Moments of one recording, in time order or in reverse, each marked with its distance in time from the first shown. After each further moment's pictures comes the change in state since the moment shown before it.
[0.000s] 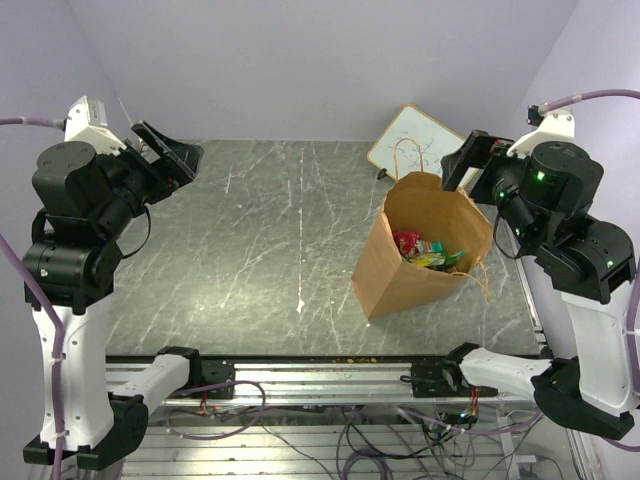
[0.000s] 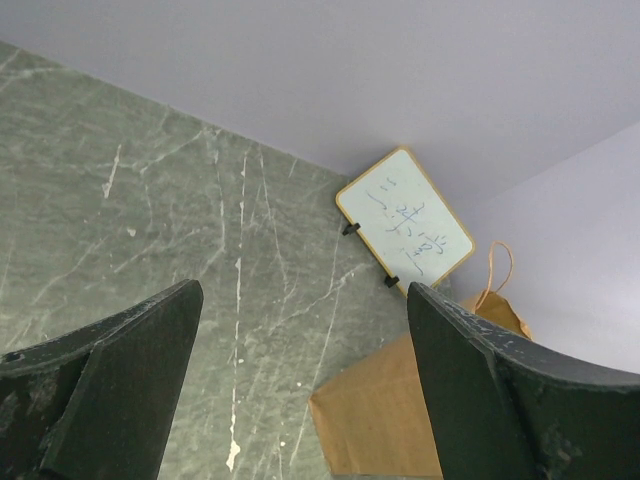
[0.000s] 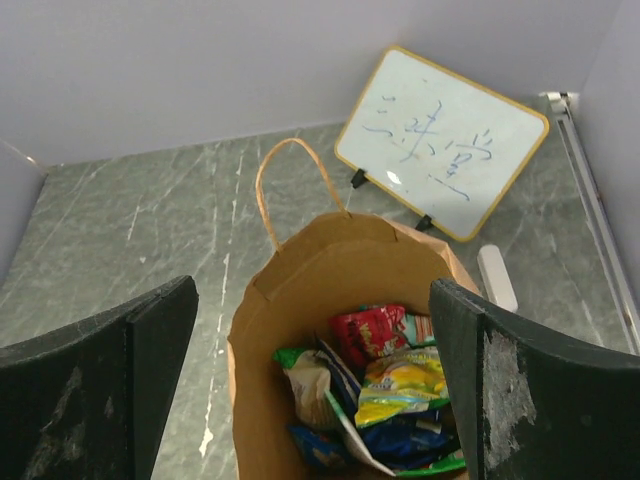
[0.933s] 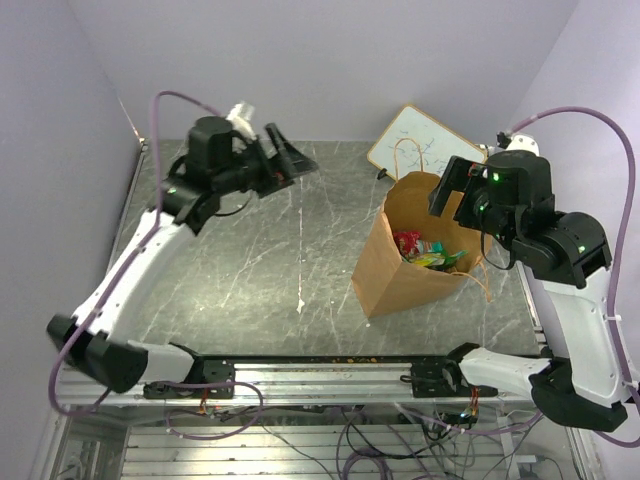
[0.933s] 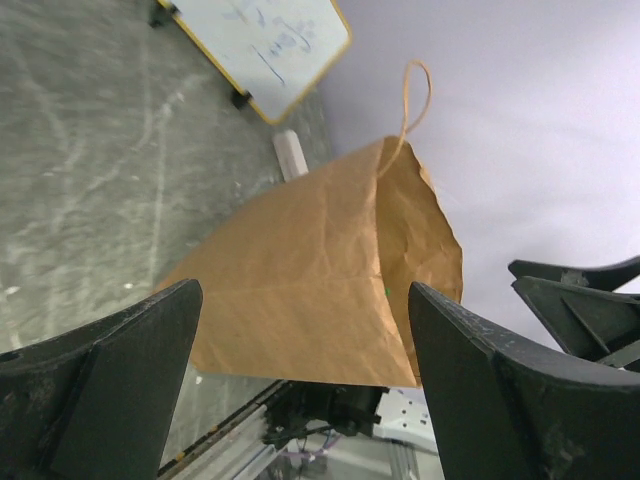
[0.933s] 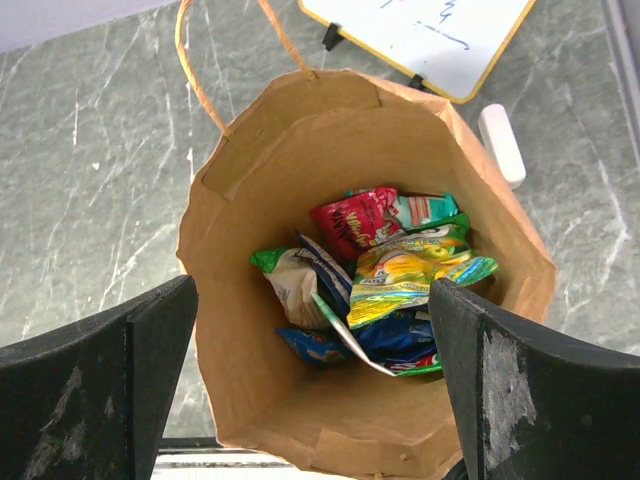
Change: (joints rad) left arm -0.308 0.254 -0.282 0.372 0.266 -0.248; right arm -0.030 0.017 -0.074 -0.254 -0.053 0.211
